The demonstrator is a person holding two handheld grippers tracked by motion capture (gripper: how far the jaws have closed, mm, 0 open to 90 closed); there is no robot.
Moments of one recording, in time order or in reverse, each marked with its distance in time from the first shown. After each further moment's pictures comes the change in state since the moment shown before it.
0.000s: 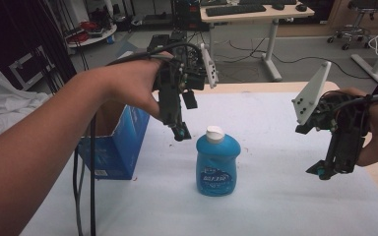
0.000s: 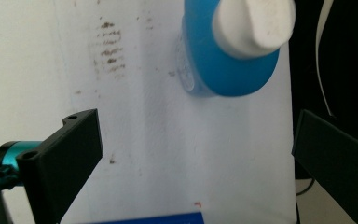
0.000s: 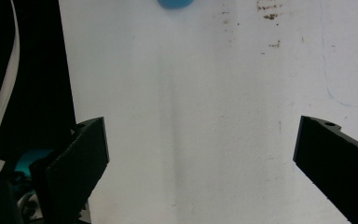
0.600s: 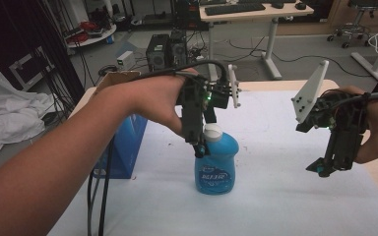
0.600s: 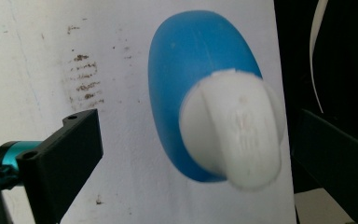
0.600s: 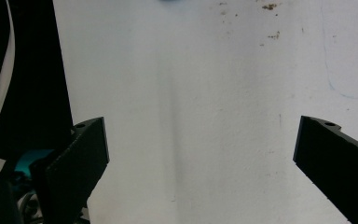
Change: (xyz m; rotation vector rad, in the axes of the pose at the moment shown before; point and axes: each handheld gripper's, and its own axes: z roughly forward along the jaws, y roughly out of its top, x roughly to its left) left arm -0.010 0.039 0.036 0.045 -0.028 0.054; right arm -0.003 -0.006 0.003 0.007 0.000 0.013
